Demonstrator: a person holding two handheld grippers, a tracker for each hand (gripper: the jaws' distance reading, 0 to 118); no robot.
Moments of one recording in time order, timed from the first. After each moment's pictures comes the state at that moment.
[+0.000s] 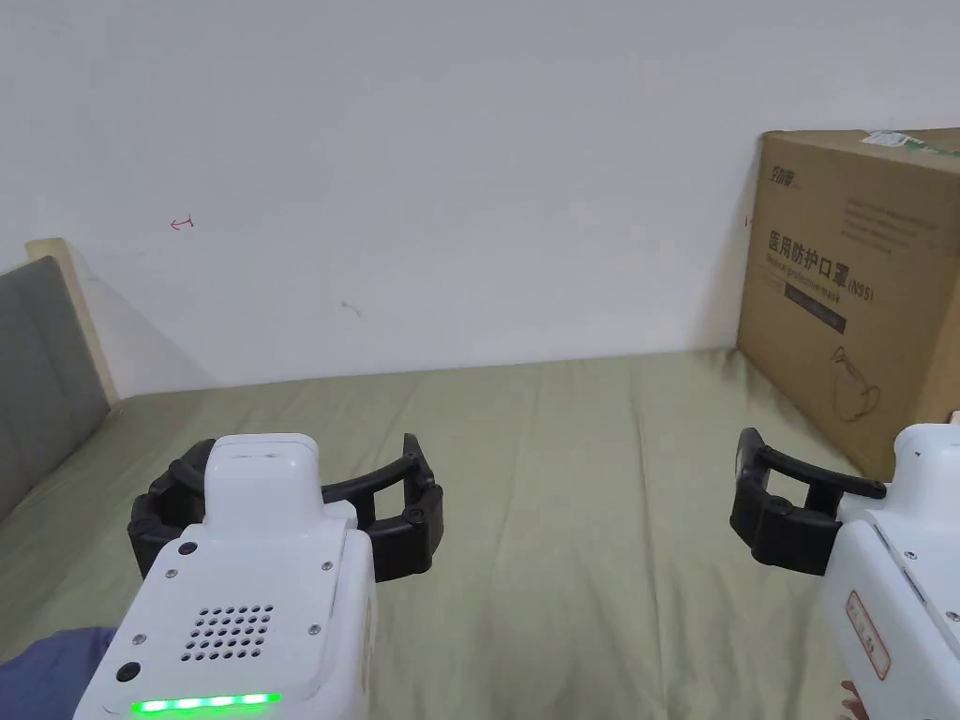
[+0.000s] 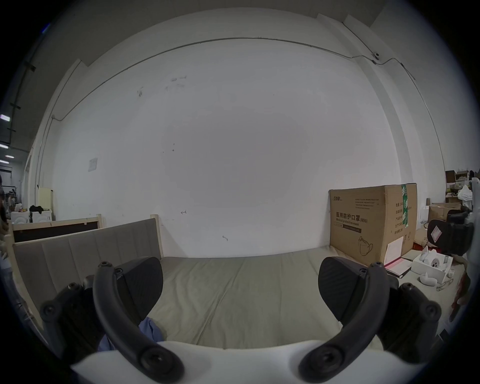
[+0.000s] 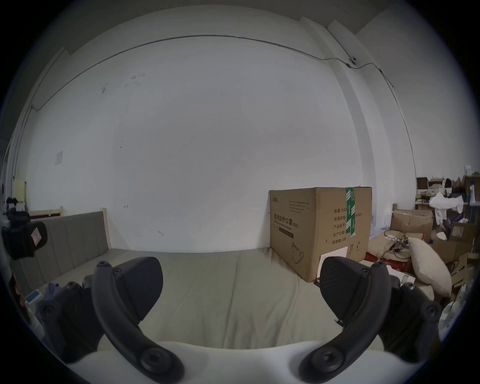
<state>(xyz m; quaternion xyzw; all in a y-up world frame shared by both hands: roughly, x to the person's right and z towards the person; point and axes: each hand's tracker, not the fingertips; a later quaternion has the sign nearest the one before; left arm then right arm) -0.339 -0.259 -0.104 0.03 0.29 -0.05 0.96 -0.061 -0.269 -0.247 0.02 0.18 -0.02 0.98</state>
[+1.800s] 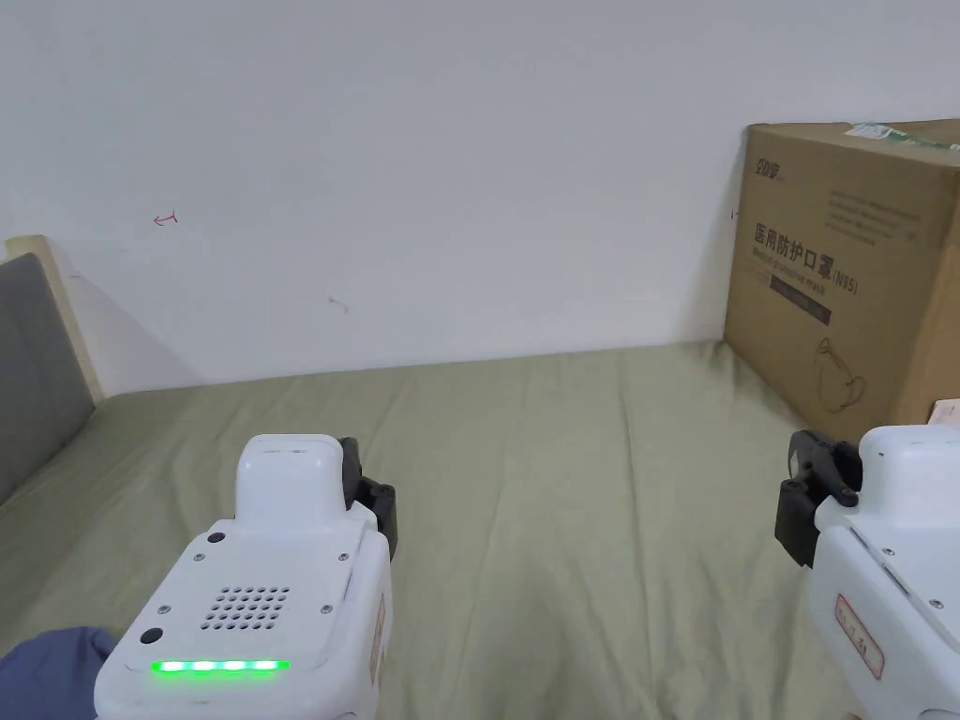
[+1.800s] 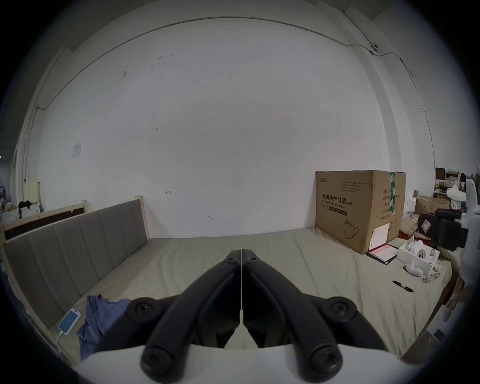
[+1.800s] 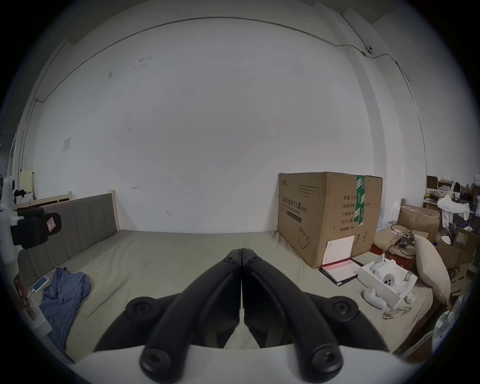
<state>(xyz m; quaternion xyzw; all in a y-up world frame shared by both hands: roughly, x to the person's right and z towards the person) -0.335 -0.265 -0.119 -0.03 0.25 -0.03 0.97 -0.056 -0.276 -0.251 -0.04 0.21 0.01 0.98</state>
